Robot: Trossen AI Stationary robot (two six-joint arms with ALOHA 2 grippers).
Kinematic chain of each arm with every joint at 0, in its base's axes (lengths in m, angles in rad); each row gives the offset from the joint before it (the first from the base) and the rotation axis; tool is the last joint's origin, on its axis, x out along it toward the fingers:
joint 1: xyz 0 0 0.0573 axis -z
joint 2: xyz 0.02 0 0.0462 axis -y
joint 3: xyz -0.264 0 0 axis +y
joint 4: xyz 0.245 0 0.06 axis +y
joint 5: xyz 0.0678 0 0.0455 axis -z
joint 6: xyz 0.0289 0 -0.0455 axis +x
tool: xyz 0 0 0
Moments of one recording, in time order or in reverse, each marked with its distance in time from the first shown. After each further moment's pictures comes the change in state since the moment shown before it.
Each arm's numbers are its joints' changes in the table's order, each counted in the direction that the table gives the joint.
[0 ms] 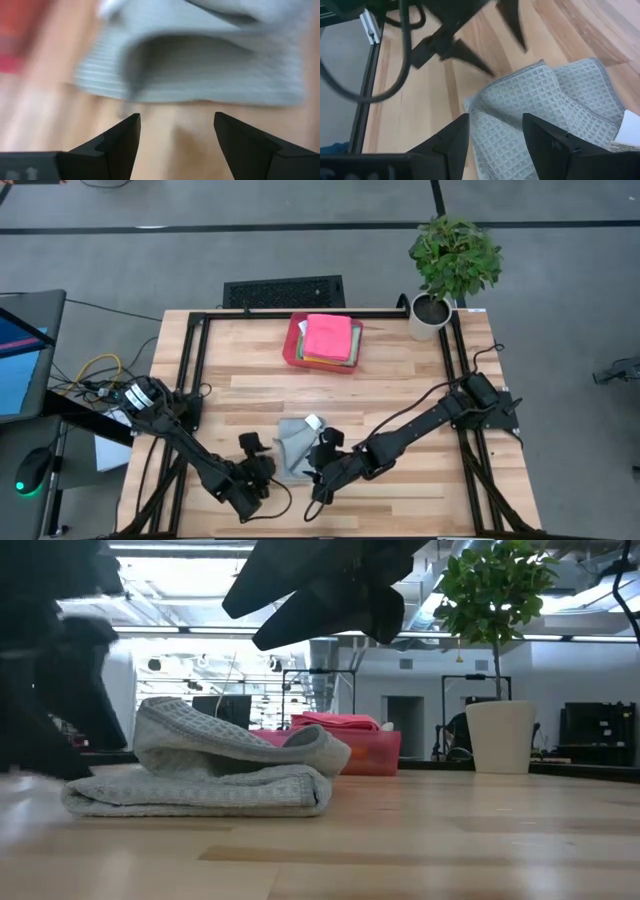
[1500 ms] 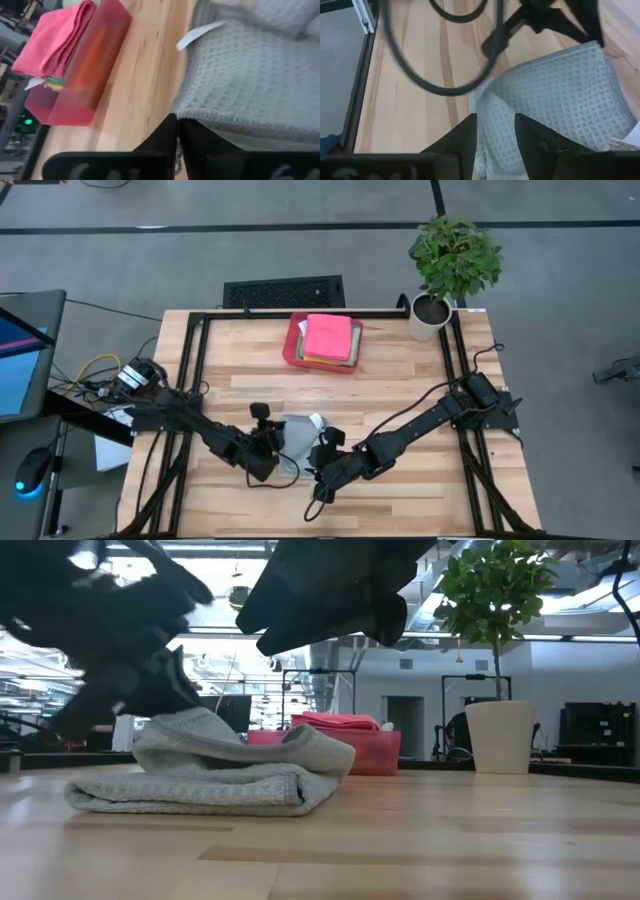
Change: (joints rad) left arm -0.227 0.155 0.222 -0.356 -0.194 0.539; right arm 0.001 0.000 0.000 0.033 -0.004 -0.009
